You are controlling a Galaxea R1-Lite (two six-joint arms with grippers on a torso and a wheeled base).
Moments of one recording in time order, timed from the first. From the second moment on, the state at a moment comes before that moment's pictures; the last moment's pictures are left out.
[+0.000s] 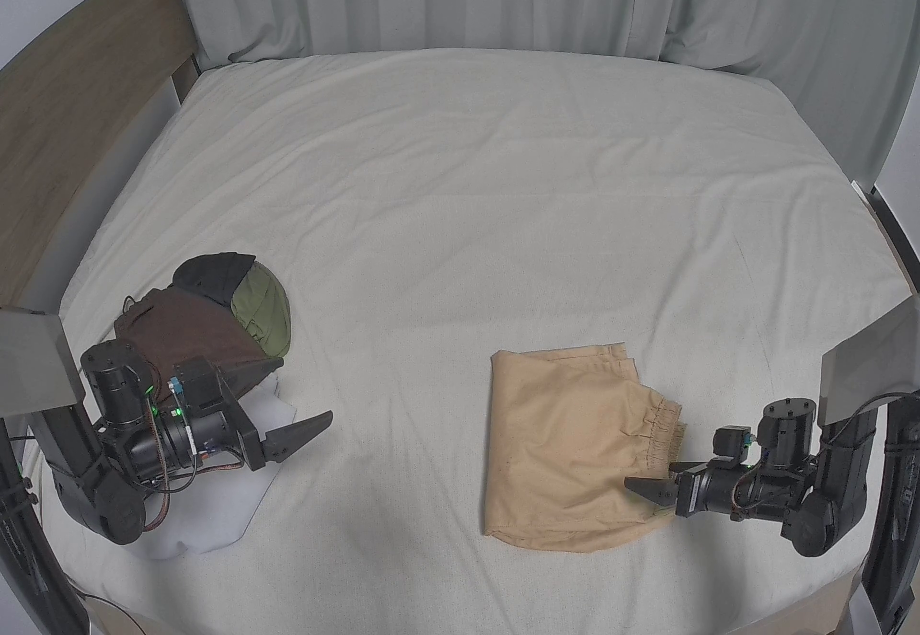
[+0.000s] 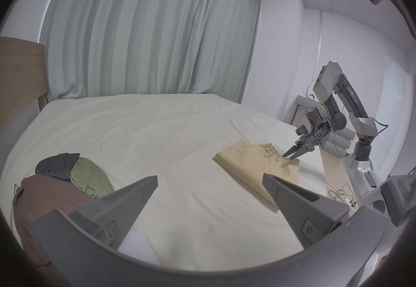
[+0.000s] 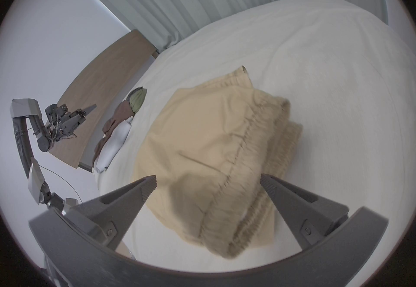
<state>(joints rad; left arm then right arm) -0.08 2.05 -0.28 -1.55 -0.70 0.18 0.22 2.29 -0.15 -1.54 0.38 0.24</state>
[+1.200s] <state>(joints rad) -0.09 2.05 -0.27 -1.55 -0.70 0.18 0.25 2.43 -0.18 -1.55 0.38 0.36</state>
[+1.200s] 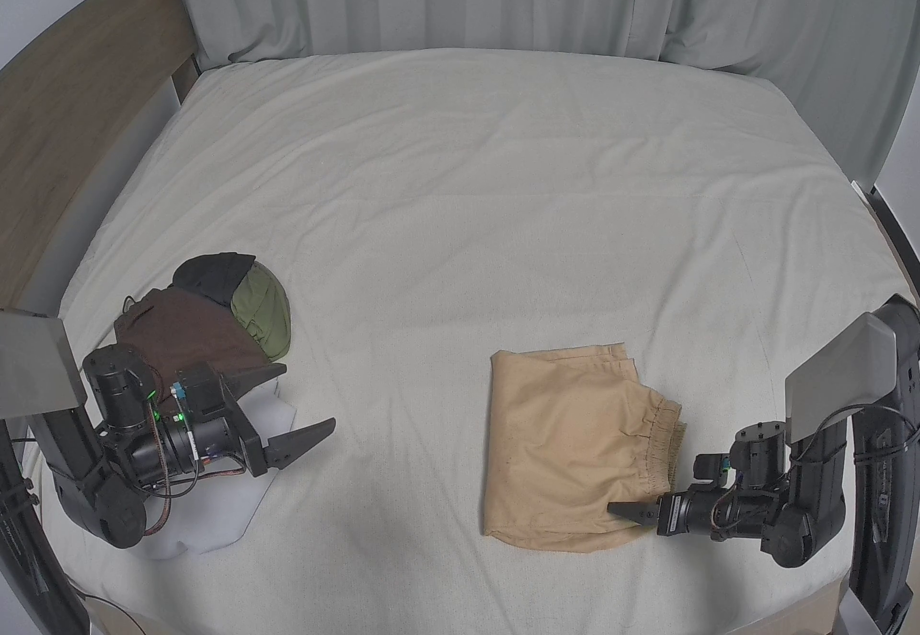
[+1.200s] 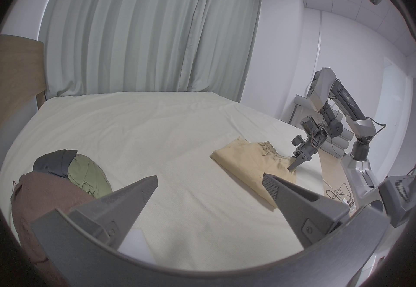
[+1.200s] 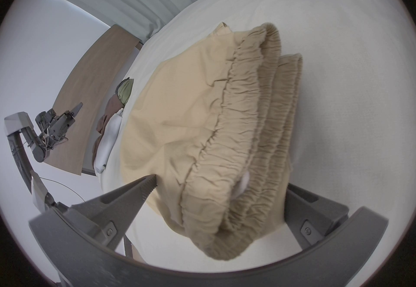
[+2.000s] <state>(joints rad) -0.09 2.05 -0.26 -1.55 -0.70 0.18 0.28 2.42 -0.20 -1.55 0.38 0.37</state>
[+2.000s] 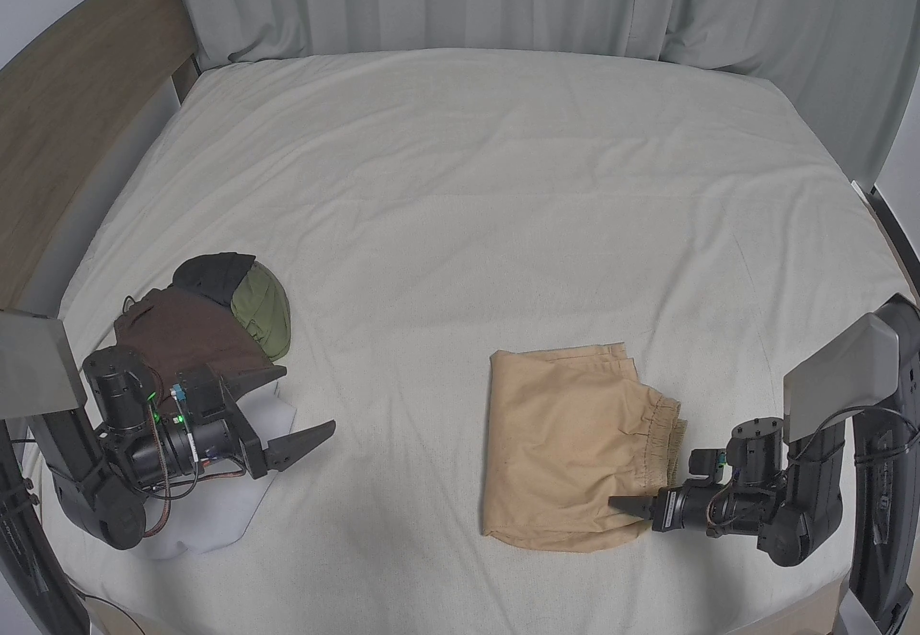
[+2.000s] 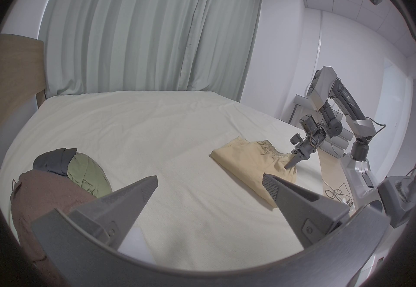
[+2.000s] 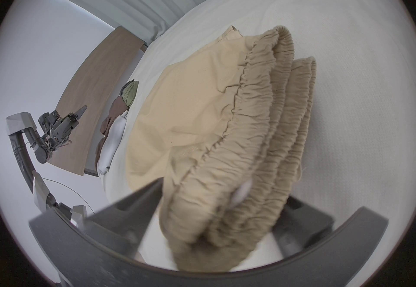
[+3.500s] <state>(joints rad) -0.10 2.04 -0.26 -1.55 -0.70 0.18 0.39 2.10 -0.15 -1.54 0.42 0.37</state>
